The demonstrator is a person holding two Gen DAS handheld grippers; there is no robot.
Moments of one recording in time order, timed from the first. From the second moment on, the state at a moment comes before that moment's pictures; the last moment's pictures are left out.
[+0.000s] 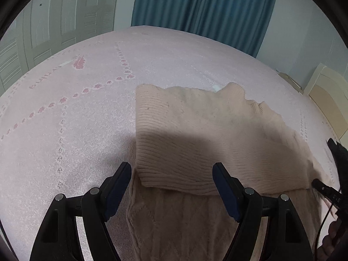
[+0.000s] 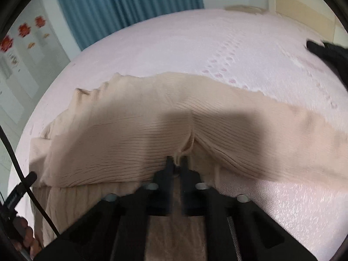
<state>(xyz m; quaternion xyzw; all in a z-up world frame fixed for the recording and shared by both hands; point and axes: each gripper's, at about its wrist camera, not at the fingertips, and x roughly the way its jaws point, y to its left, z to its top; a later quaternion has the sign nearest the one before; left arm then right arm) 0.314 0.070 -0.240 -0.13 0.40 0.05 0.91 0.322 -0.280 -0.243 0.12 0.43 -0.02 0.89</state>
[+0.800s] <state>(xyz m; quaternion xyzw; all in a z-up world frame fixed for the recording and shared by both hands) 0.320 0.060 -0.253 -0.10 0.43 0.06 0.90 0.319 -0.288 -0.255 0.11 0.44 -0.08 0.89</state>
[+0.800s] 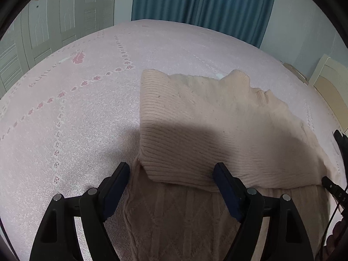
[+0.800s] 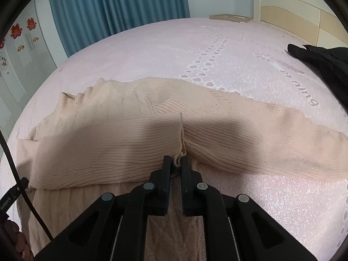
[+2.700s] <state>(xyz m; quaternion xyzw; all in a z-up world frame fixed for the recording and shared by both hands) 0.324 0.056 -0.257 -0.09 0.43 0.06 0.90 0.176 -0.596 -0.251 0.32 0.37 -0.25 0.83</state>
